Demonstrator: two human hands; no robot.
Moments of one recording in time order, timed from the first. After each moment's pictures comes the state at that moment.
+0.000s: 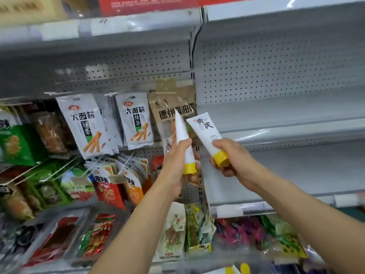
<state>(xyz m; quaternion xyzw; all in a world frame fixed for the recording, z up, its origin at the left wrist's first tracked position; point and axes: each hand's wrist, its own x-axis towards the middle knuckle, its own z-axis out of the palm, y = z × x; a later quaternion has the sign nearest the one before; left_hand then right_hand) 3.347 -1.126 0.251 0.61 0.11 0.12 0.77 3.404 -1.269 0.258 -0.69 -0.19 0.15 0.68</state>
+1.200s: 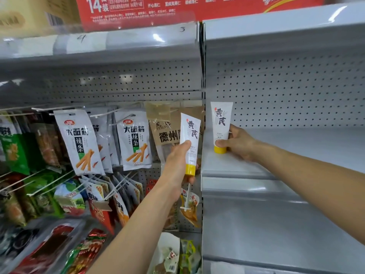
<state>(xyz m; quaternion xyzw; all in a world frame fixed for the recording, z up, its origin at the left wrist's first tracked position) 3.469 -1.124 0.290 0.61 0.18 0.22 0.74 3.645 -1.234 0.306 -0.74 -0.29 0.13 0.59</state>
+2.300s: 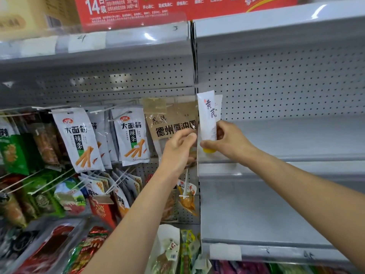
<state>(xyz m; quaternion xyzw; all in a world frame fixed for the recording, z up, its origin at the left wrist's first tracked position) 3.445 -1.135 0.297 0.73 0.08 0.28 0.62 3.545 -1.256 0.315 -0.80 -0.35 -0.07 0.48</state>
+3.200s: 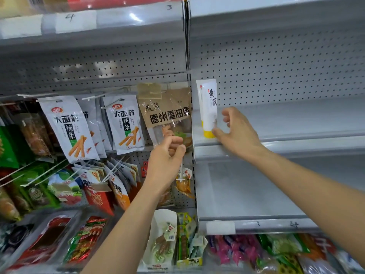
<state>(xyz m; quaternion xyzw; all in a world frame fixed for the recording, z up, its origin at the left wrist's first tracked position) 3.408 -1.122 0.251 0.84 0.10 0.33 0.43 3.521 -1.284 0.290 -0.87 -0.26 -0.19 0.36</state>
